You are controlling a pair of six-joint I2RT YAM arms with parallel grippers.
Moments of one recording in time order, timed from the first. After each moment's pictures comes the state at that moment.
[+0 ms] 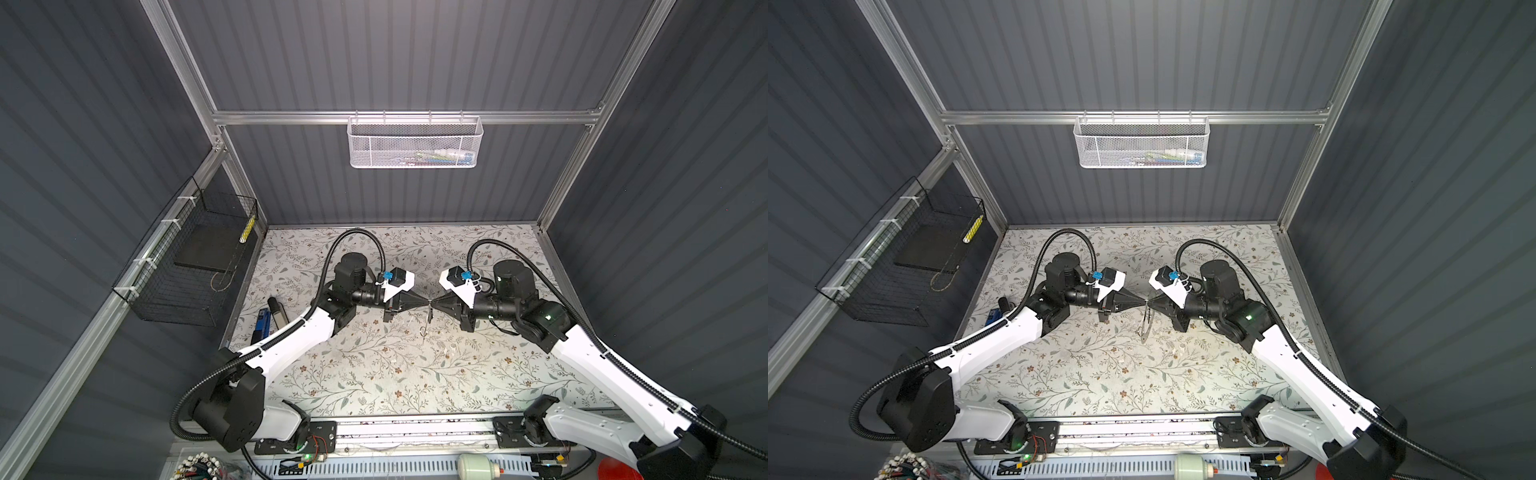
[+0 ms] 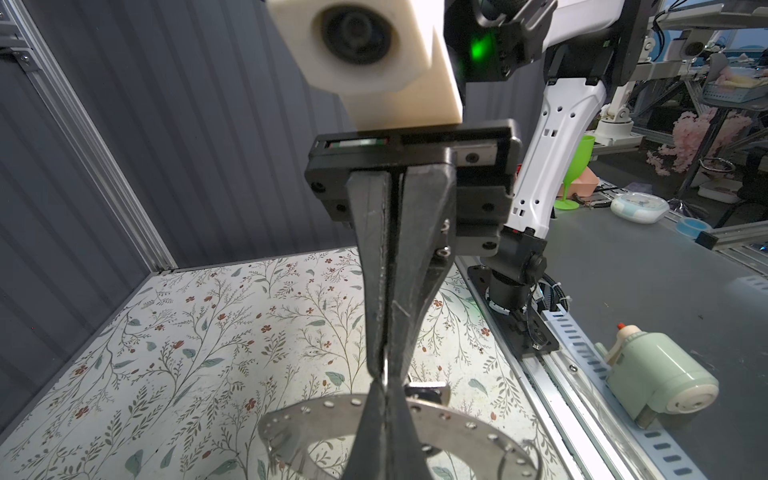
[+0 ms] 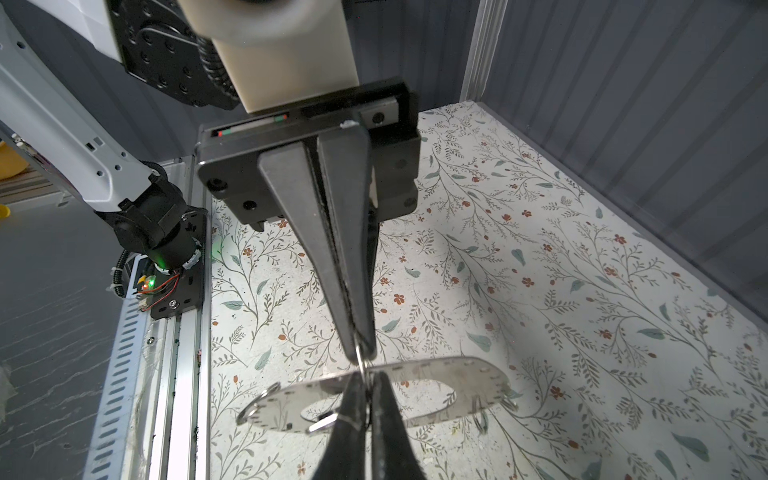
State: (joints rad) left arm -0.61 1.39 0.94 0.23 1.10 0.32; right arm 0.58 1.06 0.96 -0.40 -0.60 -0.28
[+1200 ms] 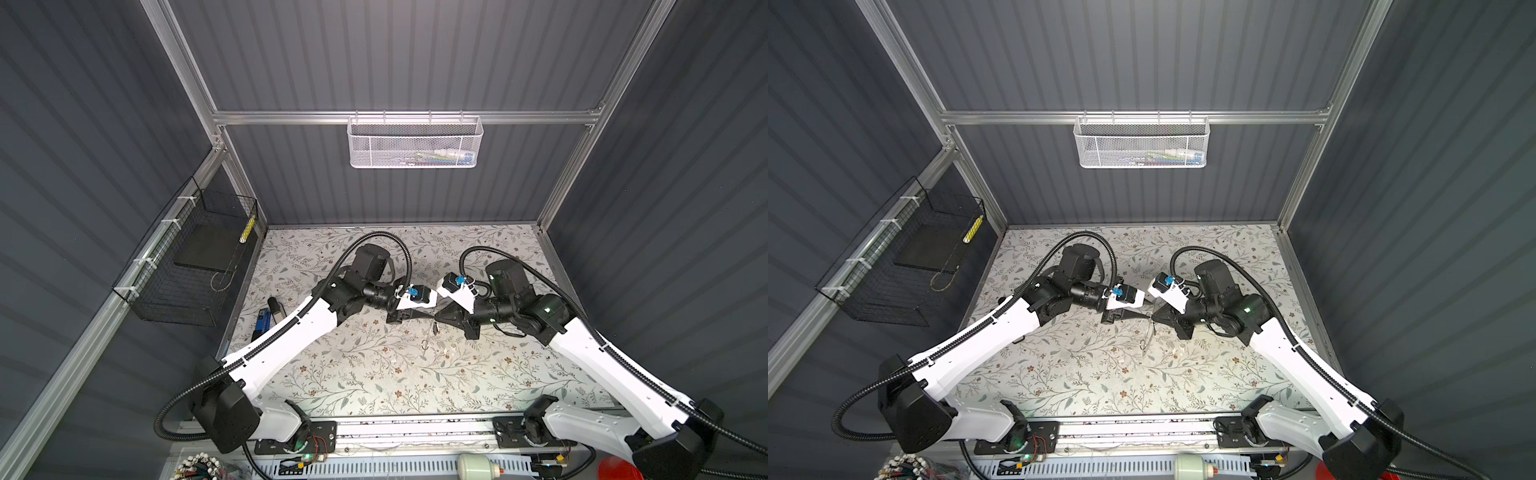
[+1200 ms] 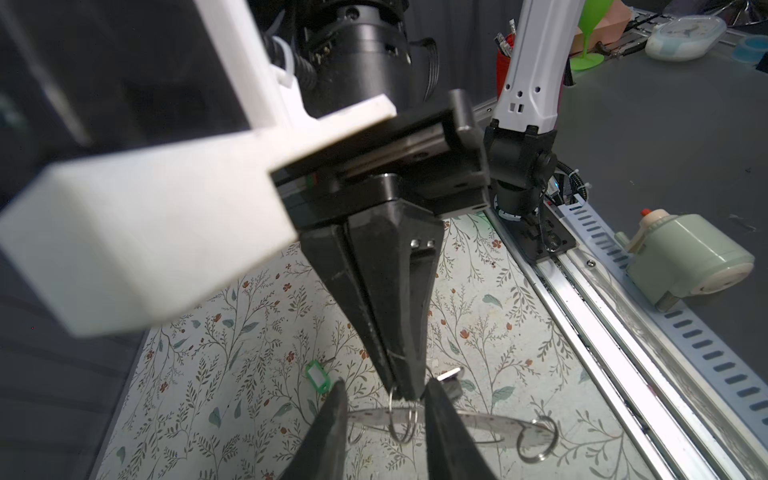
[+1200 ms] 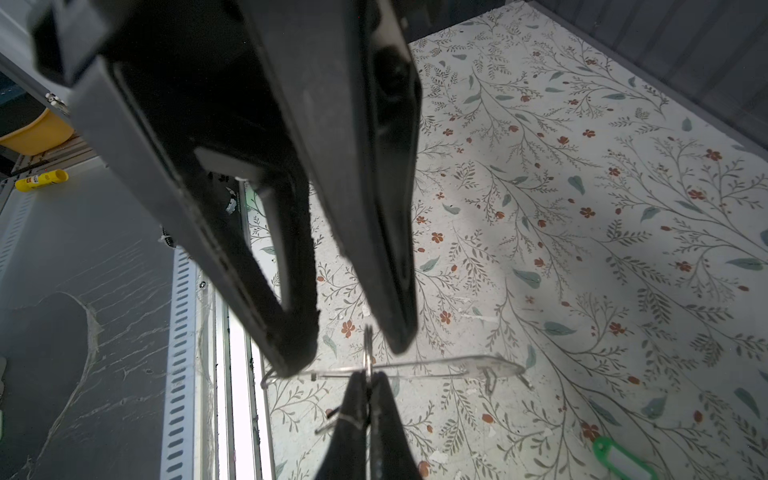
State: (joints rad) left arm -0.74 1.39 1.26 -0.50 0.83 0.88; right arm 0.58 1.10 1.04 -0.67 -0.63 -0.32
